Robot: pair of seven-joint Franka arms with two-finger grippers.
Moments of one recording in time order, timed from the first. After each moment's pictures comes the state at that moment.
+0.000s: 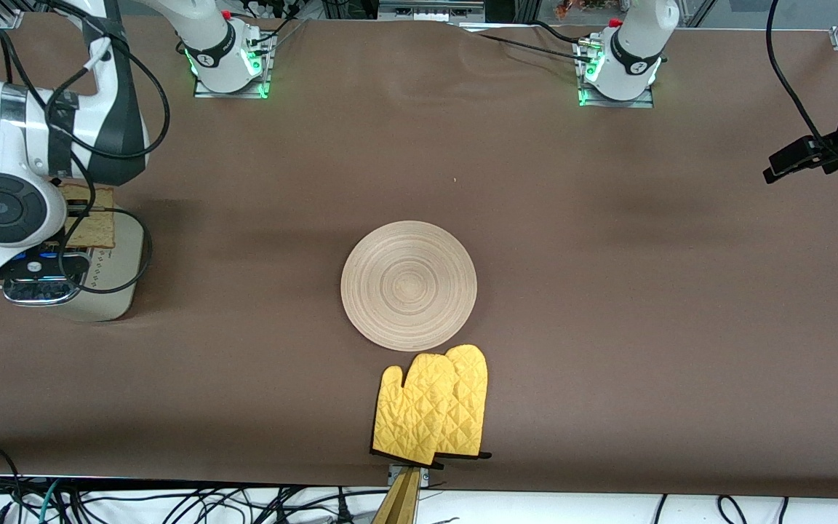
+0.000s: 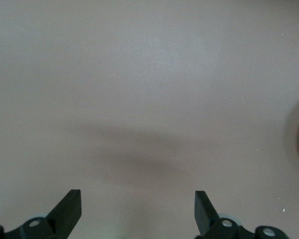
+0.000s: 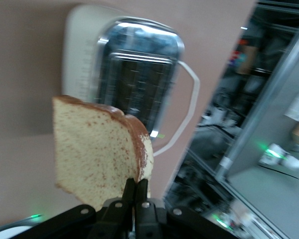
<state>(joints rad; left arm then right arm) 0.09 -0.07 0.01 -1.74 0.00 1.60 -0.12 0.47 0.39 -0.43 -1.46 -0.54 1.40 -0.09</state>
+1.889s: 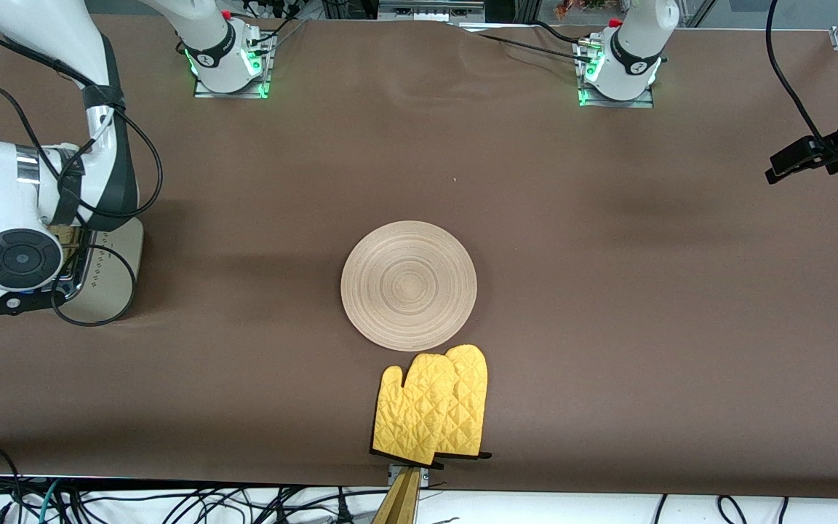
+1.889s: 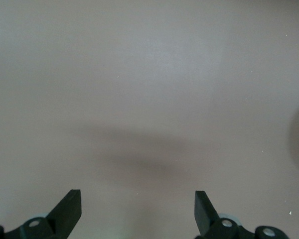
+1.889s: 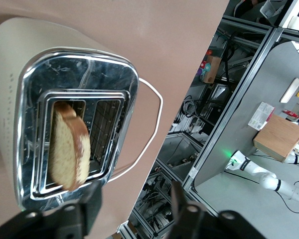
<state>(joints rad) 0.09 -0.07 0.00 -1.74 0.01 1.61 -0.12 0.40 0.50 -0.44 -1.46 -0.62 1.57 -0.12</state>
